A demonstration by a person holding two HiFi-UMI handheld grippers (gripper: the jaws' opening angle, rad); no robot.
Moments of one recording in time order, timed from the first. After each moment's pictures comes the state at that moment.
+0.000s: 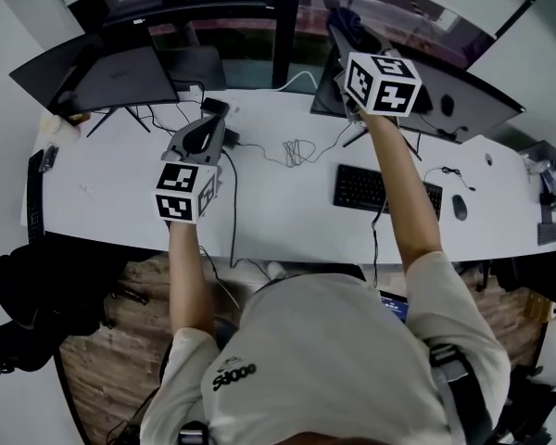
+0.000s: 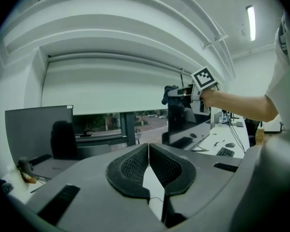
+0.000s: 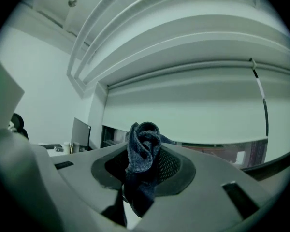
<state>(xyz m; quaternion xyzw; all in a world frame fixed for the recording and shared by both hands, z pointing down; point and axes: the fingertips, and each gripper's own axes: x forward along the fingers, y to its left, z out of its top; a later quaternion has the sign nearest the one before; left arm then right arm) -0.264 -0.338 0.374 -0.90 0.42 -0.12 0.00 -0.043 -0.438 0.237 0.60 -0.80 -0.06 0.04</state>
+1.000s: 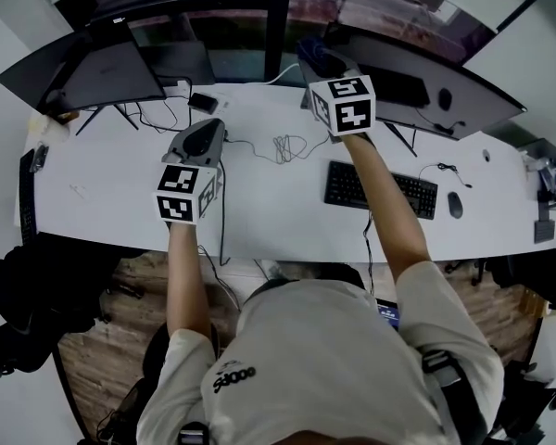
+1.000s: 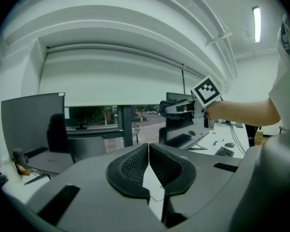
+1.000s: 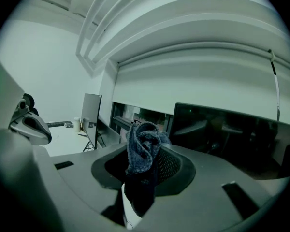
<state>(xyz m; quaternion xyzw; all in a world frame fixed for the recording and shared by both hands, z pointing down) -0.233 -0.349 0.405 -0.90 0.42 -0.13 -0.03 -0.057 -0.448 0.344 0.56 -0.81 -0.03 0.17</state>
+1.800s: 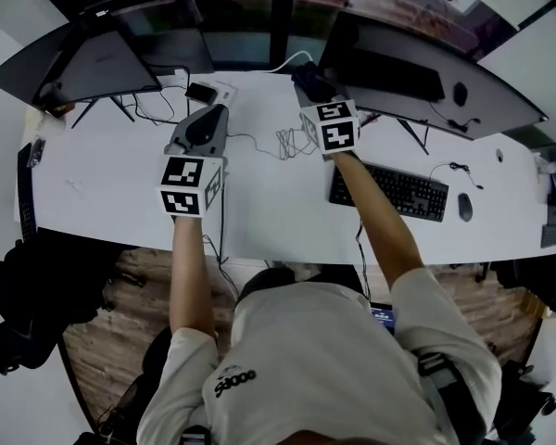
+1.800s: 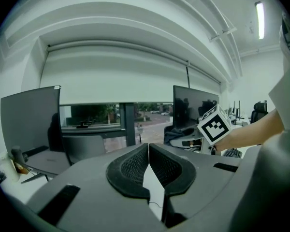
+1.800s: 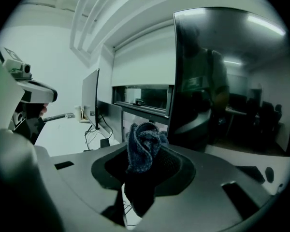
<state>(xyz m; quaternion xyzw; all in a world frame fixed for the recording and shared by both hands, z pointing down) -0.213 -0.389 0.422 -0.89 0.44 -0.13 -0.03 -0.051 -0.466 0.480 0.55 -0.81 0.04 0.20</state>
